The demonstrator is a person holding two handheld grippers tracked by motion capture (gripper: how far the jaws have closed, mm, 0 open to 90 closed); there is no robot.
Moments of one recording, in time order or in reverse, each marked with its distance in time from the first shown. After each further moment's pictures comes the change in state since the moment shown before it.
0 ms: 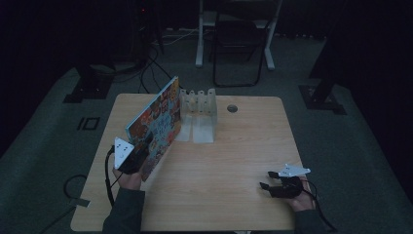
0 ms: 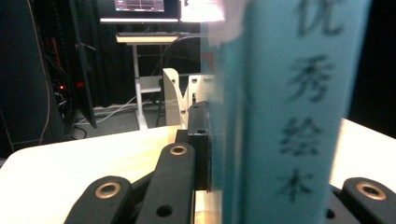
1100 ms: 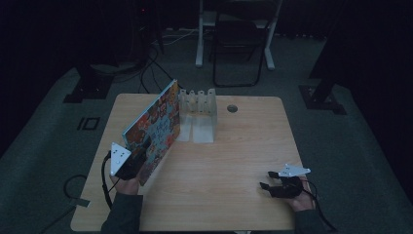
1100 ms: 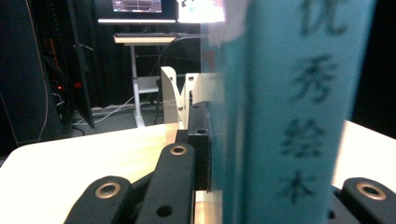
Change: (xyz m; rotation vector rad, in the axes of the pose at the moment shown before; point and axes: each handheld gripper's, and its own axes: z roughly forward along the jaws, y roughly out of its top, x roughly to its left) left arm -0.002 -0.003 -0.016 -0.004 -0.010 0.002; right arm 0.000 0.000 0.000 -0.001 -0.001 -0.001
